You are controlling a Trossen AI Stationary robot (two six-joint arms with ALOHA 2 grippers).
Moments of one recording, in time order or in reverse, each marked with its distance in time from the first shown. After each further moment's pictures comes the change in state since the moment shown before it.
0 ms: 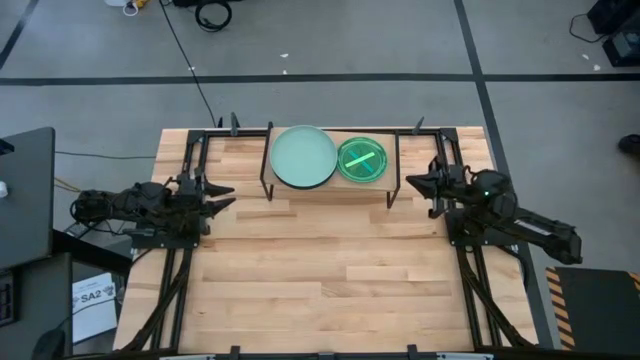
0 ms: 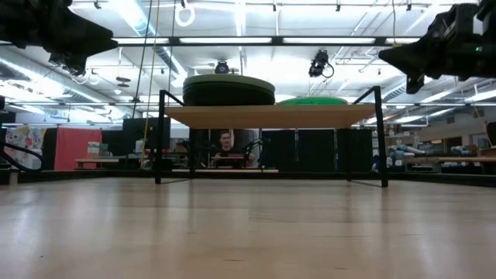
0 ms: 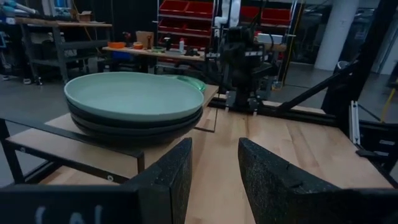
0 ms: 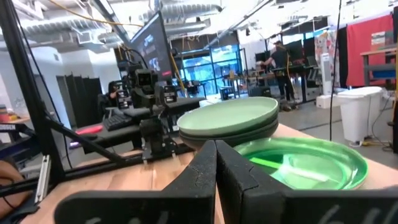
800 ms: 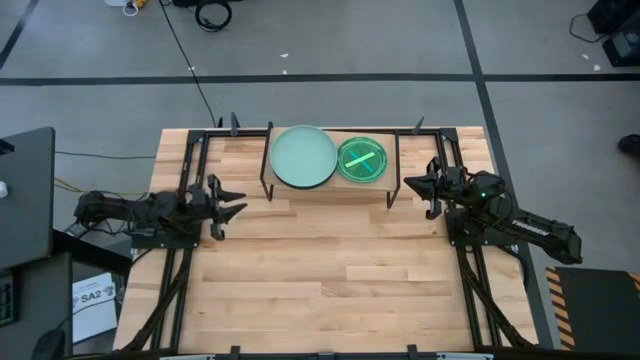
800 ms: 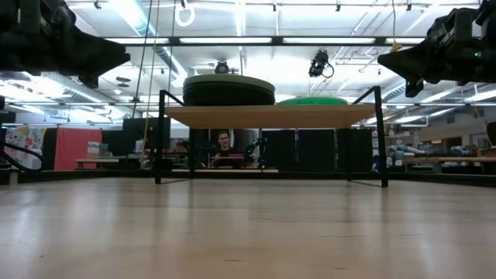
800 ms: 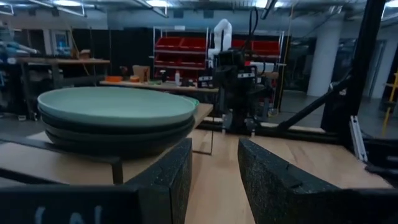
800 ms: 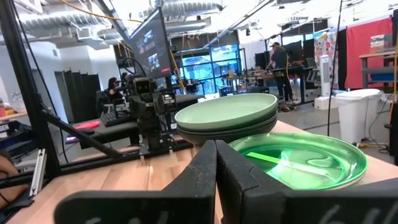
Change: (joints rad) left arm 0.000 0.008 -0.278 0.456 0.017 0.089; right arm 0.000 0.001 -0.046 0.042 0.000 -0.025
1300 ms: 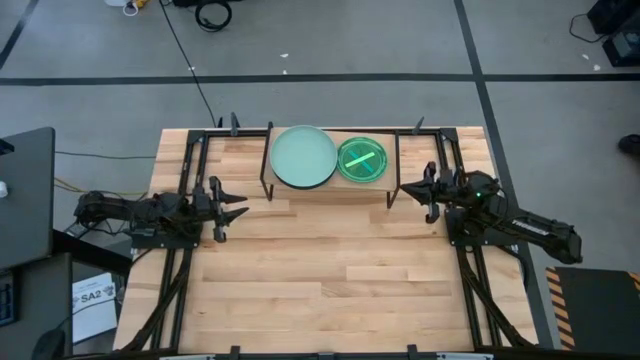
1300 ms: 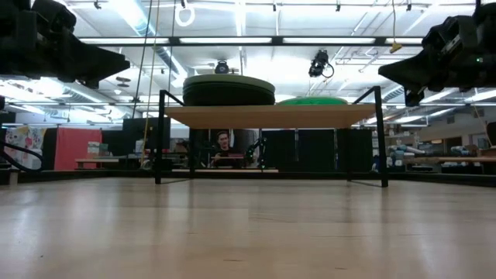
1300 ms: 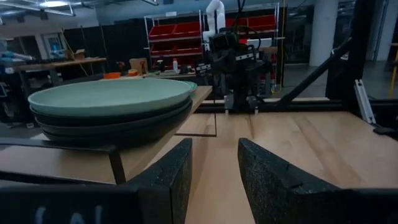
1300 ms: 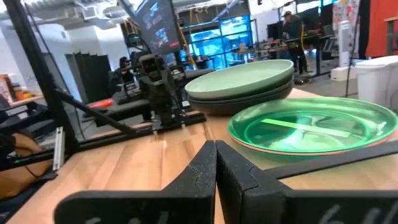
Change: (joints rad) left arm 0.001 0.000 0.000 -0.088 0.020 0.098; right arm 0.005 0.001 0.000 -0.106 -0.052 0.028
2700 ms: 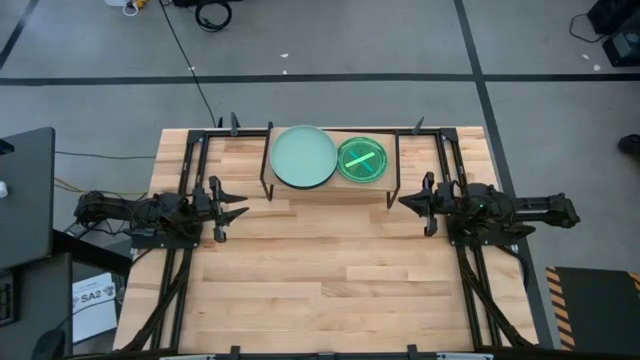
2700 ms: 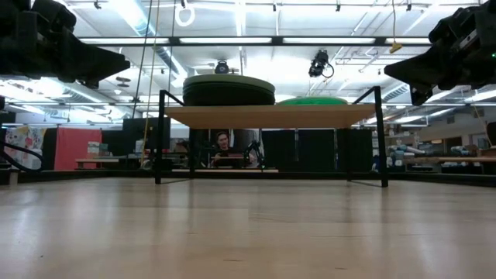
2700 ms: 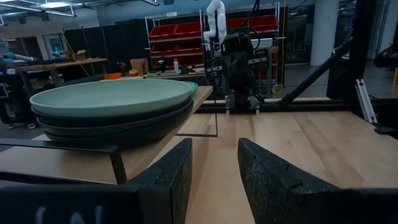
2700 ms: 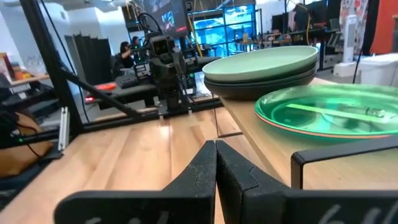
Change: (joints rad) left arm 0.000 0.000 -0.001 -0.011 -0.003 0.011; right arm 0.444 0.003 0.000 -0.054 0.428 -0.080
